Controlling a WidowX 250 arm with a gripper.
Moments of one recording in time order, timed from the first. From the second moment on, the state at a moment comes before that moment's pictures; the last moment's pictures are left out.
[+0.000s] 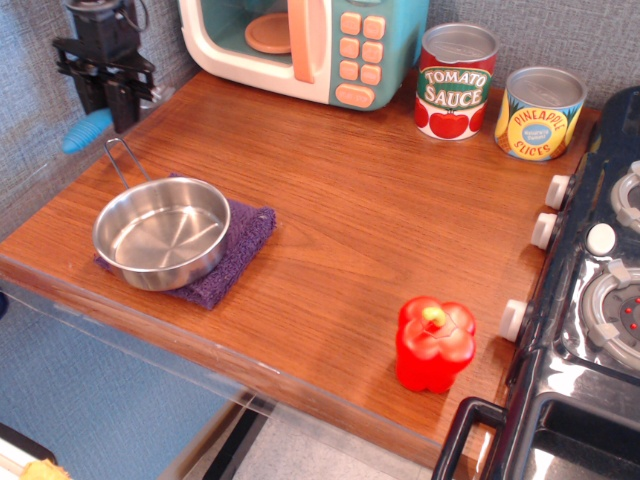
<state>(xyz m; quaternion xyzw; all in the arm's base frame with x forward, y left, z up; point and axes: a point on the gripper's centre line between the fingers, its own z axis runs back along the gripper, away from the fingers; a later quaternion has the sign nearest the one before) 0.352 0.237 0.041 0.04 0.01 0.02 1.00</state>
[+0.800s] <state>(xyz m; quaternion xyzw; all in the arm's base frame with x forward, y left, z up) 0.355 0.222 0.031 0.06 0.02 0.04 1.00</state>
